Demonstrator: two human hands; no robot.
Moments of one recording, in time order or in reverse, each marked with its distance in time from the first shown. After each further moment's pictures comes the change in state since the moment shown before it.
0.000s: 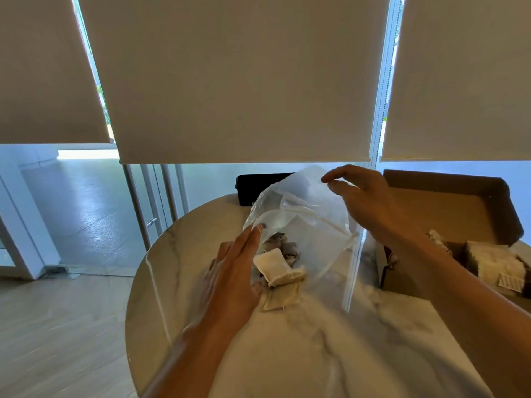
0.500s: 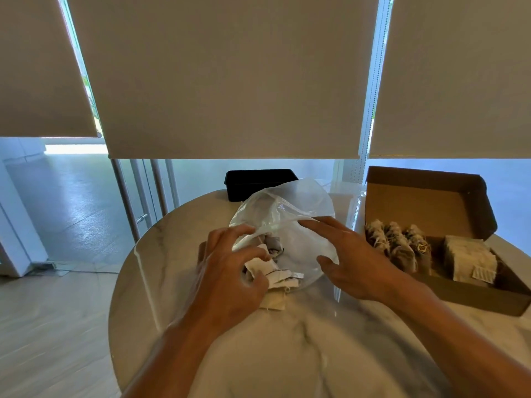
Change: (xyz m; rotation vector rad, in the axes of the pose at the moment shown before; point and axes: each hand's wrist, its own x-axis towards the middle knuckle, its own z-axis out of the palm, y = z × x) left_hand -0.005 0.026 -0.012 -0.101 0.161 0.138; right_hand -0.074 0.022 -0.009 -0.466 -0.477 -0.091
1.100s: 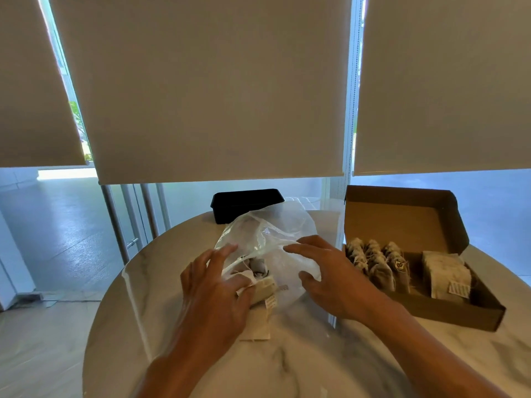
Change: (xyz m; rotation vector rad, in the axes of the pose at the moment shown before) left_hand 0.005 0.012 0.010 0.180 -0.020 0.030; right_hand -0.001 0.012 -0.004 0.070 0.114 -0.008
